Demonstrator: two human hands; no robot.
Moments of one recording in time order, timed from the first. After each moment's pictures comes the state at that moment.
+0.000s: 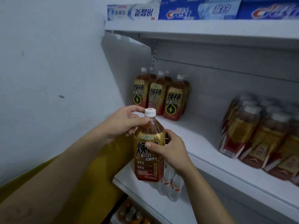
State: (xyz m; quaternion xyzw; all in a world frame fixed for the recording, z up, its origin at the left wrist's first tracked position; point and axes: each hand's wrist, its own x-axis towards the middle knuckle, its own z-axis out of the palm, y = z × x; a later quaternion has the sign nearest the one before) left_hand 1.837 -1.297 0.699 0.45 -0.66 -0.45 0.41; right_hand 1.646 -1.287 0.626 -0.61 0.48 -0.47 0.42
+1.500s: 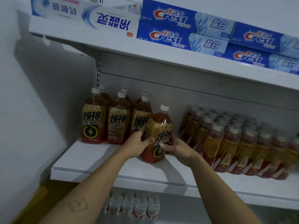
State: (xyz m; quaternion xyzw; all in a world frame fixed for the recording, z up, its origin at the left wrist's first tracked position) left_hand 1.747 -1.515 0.645 0.27 -0.80 -0.44 0.29; right_hand 1.569 -1.415 0.650 -0.49 0.60 -0.48 0.41
